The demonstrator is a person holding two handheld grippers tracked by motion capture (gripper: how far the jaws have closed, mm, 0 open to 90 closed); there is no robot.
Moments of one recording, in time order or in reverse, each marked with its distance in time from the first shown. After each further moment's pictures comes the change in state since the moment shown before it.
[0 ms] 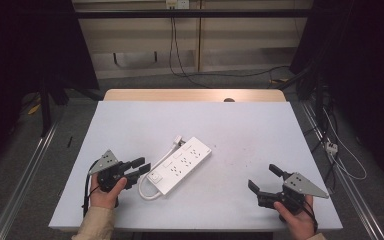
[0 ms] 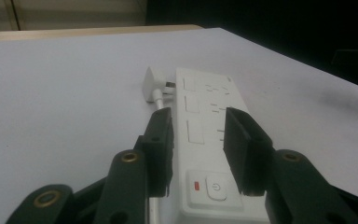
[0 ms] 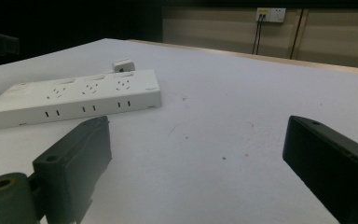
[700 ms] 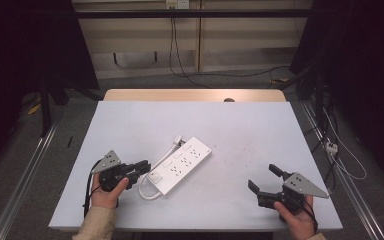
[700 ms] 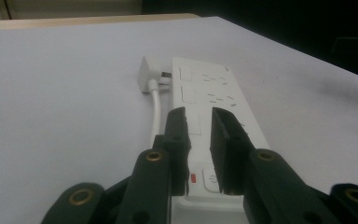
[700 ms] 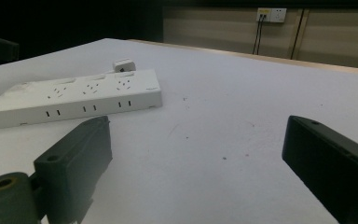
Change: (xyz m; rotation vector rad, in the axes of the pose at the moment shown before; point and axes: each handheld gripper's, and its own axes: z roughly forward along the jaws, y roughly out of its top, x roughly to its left) left arm -0.001 -0.001 0.003 0.041 -0.018 0.000; right arm 0.000 0.000 0.000 0.001 0.004 -0.004
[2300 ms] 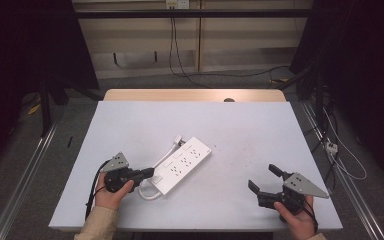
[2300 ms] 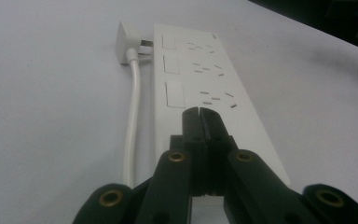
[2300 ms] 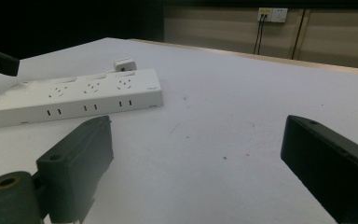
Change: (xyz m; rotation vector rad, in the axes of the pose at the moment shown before) left arm -0.003 -0.004 0.010 0.119 -0.053 0.024; right arm 0.000 0.000 0.000 0.002 0.003 -0.004
